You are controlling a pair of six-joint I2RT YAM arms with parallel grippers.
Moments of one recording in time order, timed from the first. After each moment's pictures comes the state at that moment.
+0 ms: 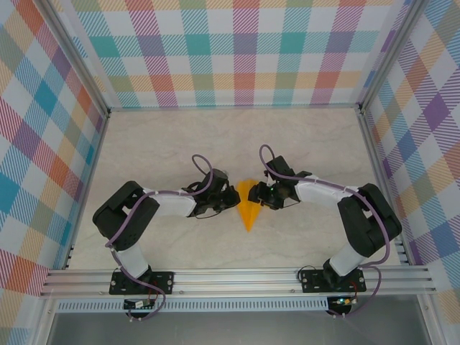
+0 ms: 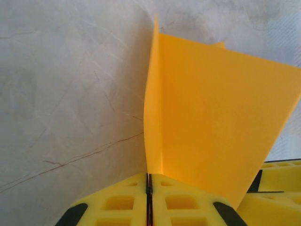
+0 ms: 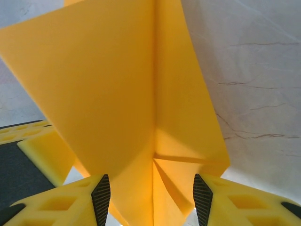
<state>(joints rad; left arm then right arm) -0.73 1.74 0.79 0.15 0.18 -0.97 0.57 1.61 0.86 -0.37 -0.35 0.78</state>
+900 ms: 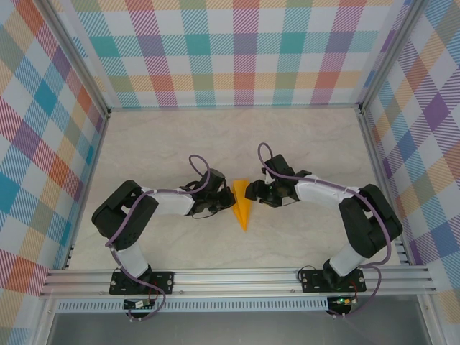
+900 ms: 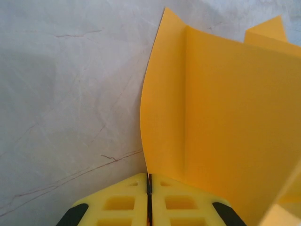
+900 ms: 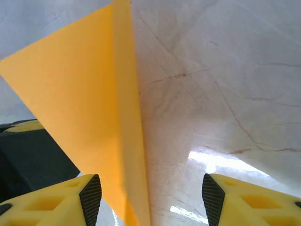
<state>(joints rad) -0.70 1.74 0.79 0.08 0.18 -0.95 0.59 1.59 0.87 -0.35 -0.36 0.75</state>
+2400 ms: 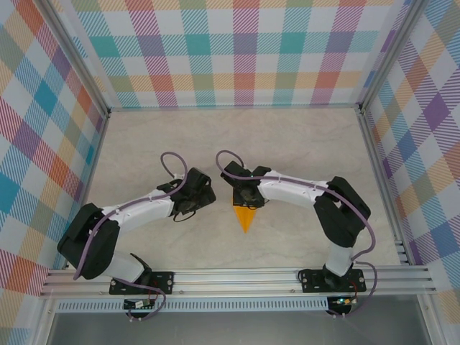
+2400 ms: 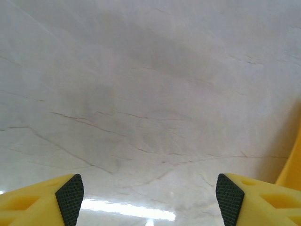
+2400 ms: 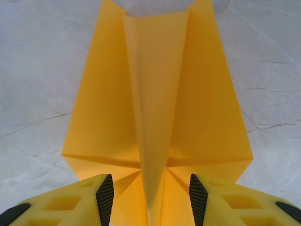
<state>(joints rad) -0.64 1.43 0.77 -0.43 -0.18 -1.00 0.89 1.82 1.24 -0.76 0.20 0.90</state>
